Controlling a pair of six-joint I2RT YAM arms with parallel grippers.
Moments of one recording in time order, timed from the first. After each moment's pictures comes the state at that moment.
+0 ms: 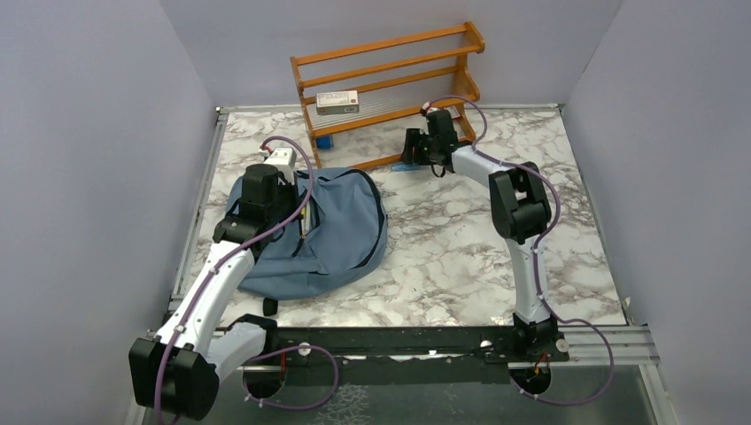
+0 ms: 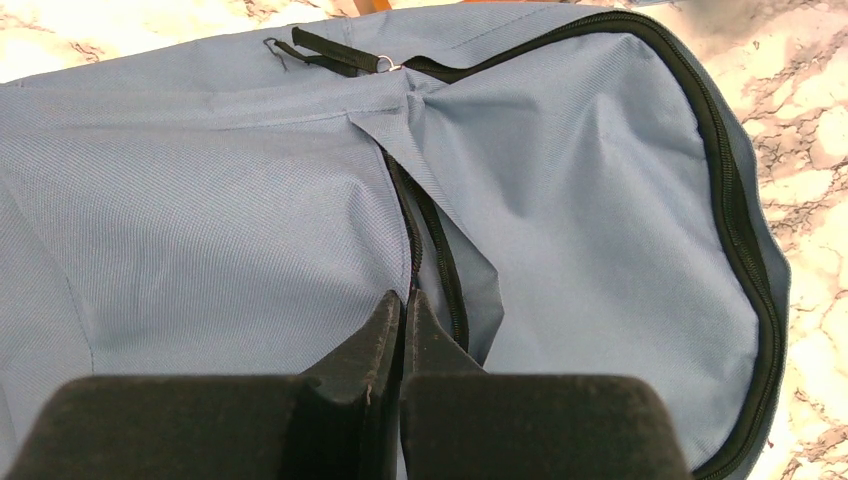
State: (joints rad) left arm -0.24 1.00 0.83 -0.39 0.02 -0.16; right arm 0.36 2.29 1.71 -0.09 -0.10 0.29
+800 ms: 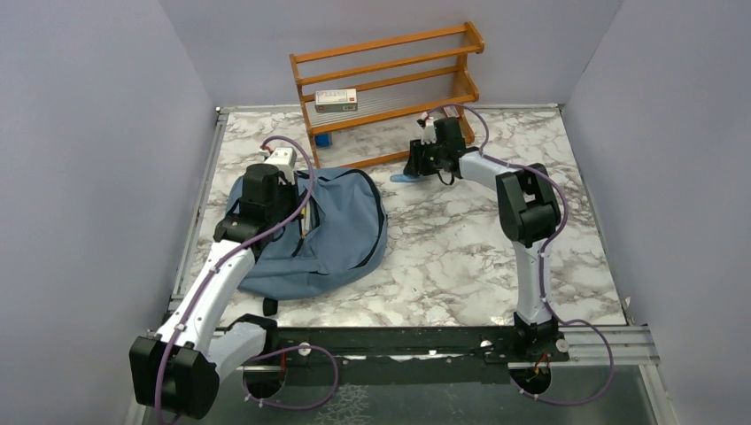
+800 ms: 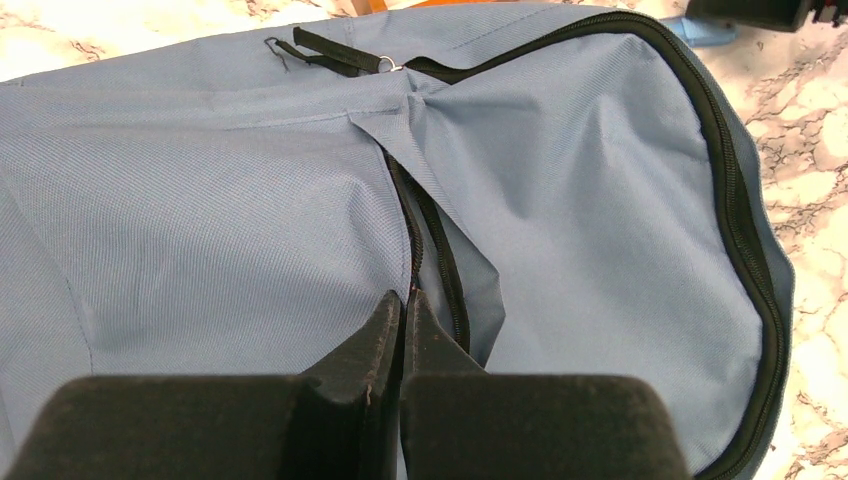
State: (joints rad) left arm -0.24 1.01 0.83 -0.39 0.02 -0.16; right arm 0.35 2.24 1.59 -0.08 -0.32 0.15
